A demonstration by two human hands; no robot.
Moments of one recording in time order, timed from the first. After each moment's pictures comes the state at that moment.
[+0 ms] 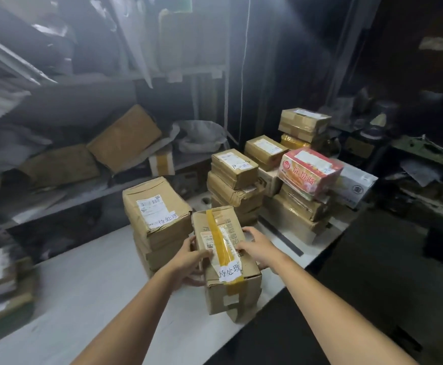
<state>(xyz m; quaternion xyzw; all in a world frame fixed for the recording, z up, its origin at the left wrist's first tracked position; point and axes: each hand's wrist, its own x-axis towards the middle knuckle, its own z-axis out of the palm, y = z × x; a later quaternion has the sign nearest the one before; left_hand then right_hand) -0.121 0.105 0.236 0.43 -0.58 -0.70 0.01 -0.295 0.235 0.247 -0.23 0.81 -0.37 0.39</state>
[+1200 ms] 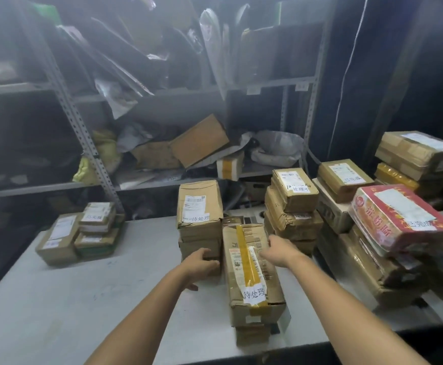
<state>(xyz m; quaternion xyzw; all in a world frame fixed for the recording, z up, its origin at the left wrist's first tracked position) -0.146 0.157 0.265 0.63 -0.60 -0.50 0.04 -0.379 0.195 0.279 -0.51 0.78 -0.11 0.34</state>
